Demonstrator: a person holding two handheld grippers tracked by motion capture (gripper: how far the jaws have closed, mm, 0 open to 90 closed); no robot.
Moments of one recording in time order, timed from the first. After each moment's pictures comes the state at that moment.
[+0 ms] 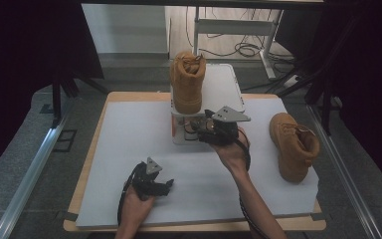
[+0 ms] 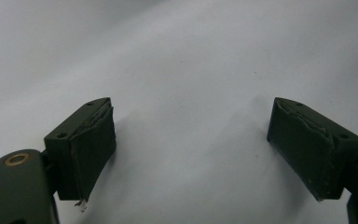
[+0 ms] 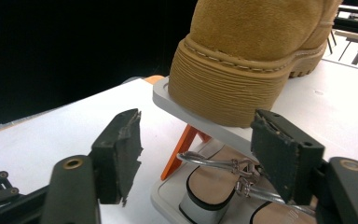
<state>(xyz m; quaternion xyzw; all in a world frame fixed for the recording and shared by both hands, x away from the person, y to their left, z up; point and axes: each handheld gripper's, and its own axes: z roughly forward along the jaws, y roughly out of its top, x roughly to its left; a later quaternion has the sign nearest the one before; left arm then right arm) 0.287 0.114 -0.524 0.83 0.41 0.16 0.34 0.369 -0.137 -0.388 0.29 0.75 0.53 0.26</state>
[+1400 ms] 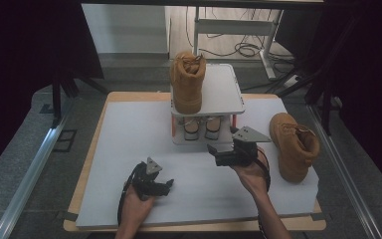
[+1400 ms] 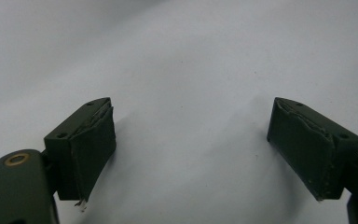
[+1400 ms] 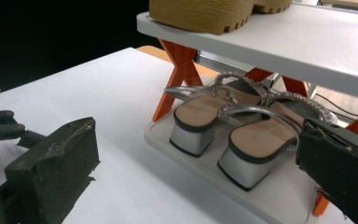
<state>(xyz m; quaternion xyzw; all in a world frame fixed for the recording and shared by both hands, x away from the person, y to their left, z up) 0.287 0.114 -0.524 0.83 0.41 0.16 0.34 0.331 -0.189 -0.418 0.33 0.76 0.51 0.25</state>
